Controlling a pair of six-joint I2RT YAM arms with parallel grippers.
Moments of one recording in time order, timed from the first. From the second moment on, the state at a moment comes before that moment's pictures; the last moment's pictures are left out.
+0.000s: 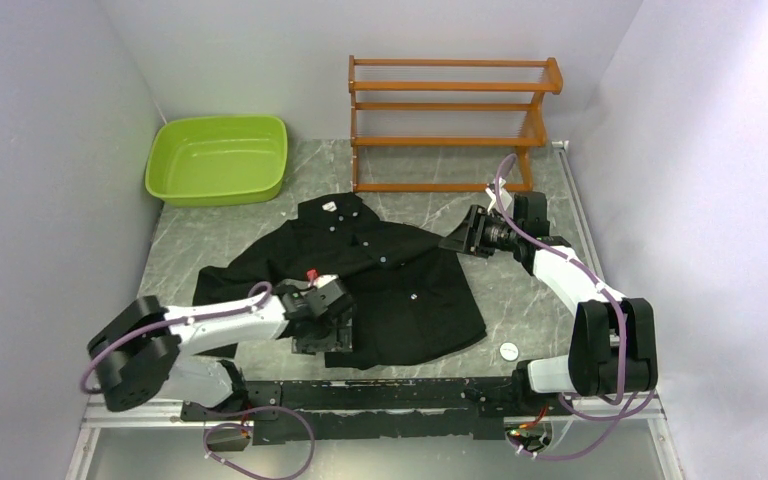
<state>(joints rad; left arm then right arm) -0.98 1.25 0.64 -0.60 -0.09 -0.97 0.06 1.35 0.76 -0.12 -0.76 0.42</state>
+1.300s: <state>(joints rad) -1.07 0.56 1.16 -1.55 -0.63 -1.30 0.14 1.50 0.68 -0.04 -0.70 0.41</state>
